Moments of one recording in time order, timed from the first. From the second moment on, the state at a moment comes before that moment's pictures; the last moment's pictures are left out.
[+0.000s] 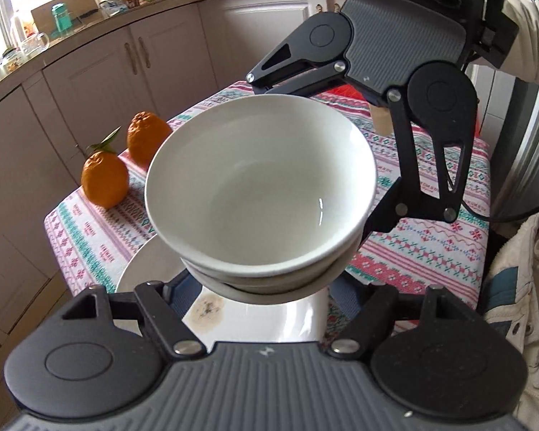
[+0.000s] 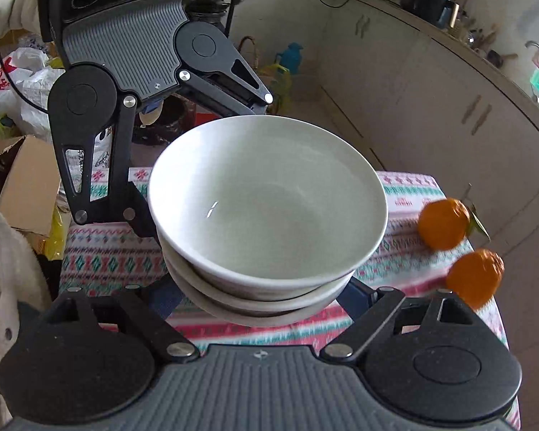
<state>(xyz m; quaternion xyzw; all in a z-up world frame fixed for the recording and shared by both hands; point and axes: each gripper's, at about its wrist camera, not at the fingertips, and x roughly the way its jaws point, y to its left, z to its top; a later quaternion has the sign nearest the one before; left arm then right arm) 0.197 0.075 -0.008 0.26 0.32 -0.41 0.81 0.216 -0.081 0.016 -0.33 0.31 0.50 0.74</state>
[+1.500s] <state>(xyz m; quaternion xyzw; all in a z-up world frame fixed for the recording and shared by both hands) 0.152 0.125 -0.023 0.14 0.23 -0.21 0.94 0.216 -0.083 -0.006 -0.23 0.35 0.35 0.84</state>
